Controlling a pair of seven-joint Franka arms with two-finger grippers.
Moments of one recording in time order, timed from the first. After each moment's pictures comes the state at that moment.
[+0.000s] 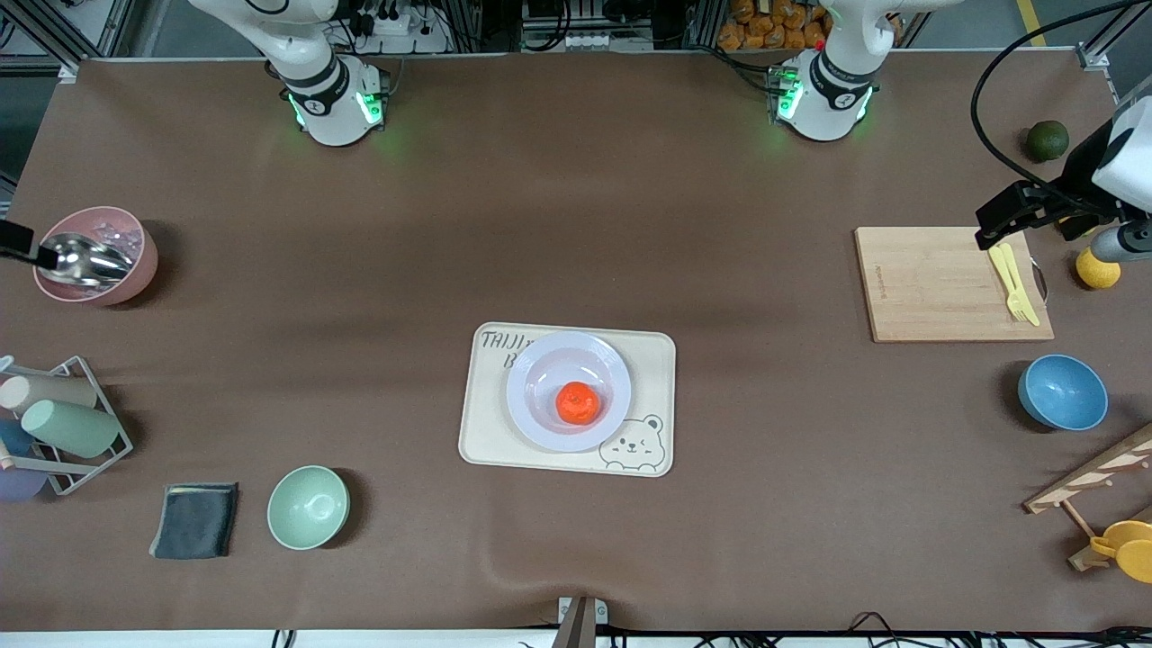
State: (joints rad) left arm 0.01 0.02 -0.11 -1.50 0.04 1.53 -0.19; right arm -0.13 0.20 -0.09 -1.22 0.15 1.34 -0.20
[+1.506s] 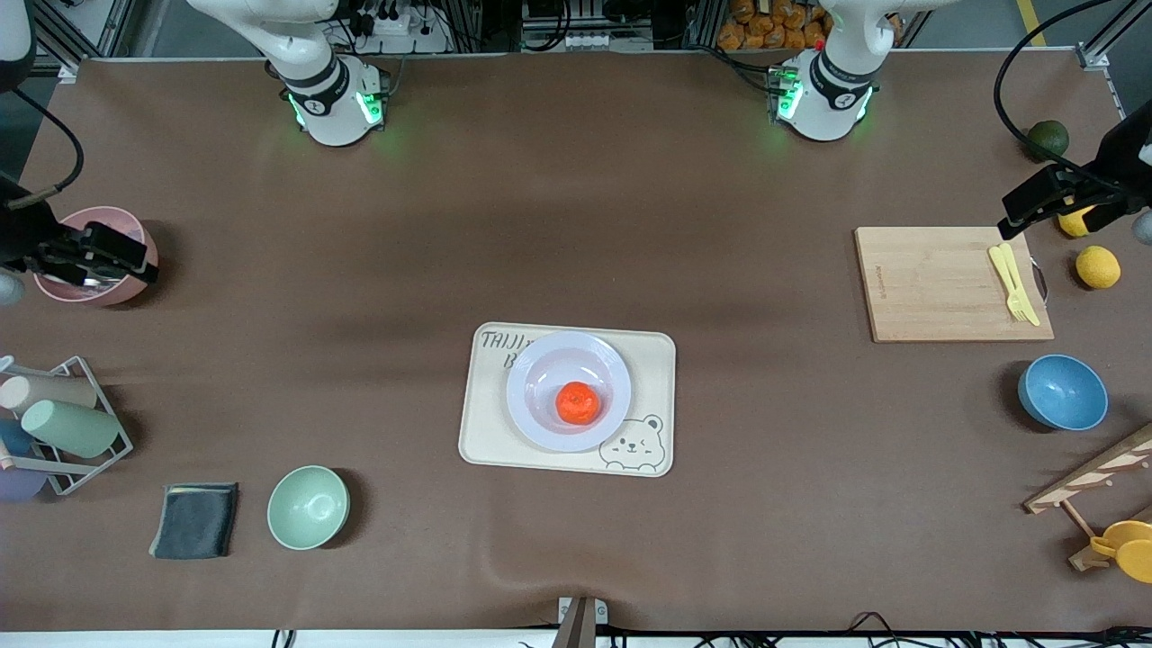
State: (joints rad) left arm 0.06 0.00 -0.11 -1.50 0.00 1.53 -0.15; right arm -0.09 0.04 0.03 -1.58 0.09 1.61 -0.04
